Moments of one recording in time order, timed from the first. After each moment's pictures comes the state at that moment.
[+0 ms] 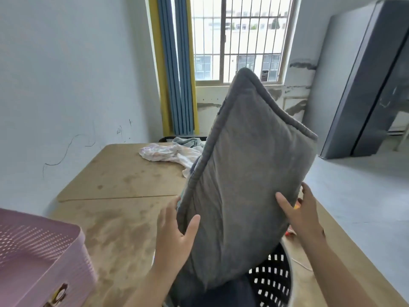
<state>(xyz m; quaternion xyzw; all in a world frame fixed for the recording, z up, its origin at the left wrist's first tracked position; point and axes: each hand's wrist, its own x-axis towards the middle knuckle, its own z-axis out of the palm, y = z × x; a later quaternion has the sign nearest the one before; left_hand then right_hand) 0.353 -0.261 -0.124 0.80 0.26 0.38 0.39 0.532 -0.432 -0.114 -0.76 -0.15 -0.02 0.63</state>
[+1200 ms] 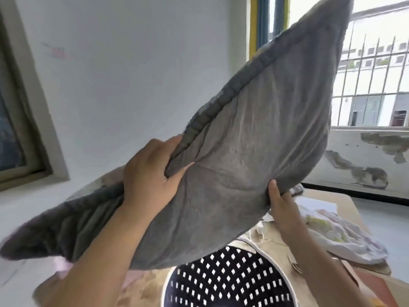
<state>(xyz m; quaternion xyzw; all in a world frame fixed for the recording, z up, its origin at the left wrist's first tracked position) 0.327 -0.332 0.078 0.77 0.26 0.56 -0.17 0.543 -0.384 0.002 -0.63 -0.33 0.19 0.68</state>
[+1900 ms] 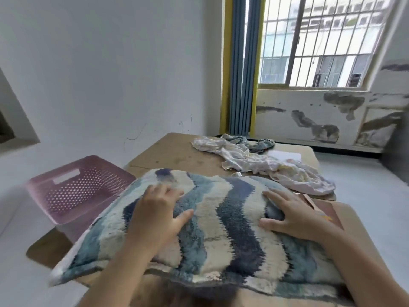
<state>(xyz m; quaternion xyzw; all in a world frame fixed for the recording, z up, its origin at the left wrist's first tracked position) 0.272 -0.363 -0.050 0.88 0.36 0.30 -0.05 0.517 -0.488 -0.059 -0.80 -0.57 0.14 0.08</state>
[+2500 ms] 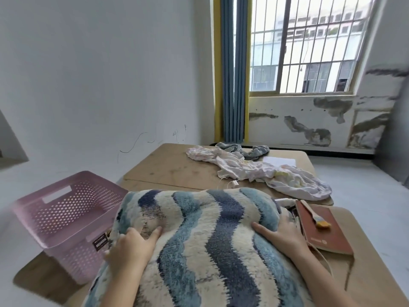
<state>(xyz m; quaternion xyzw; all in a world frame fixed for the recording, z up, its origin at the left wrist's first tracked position) 0.268 -0.318 -0.109 0.71 0.70 0.11 0.08 0.523 -0.468 -0.126 -0.88 -0.34 0.17 0.29</state>
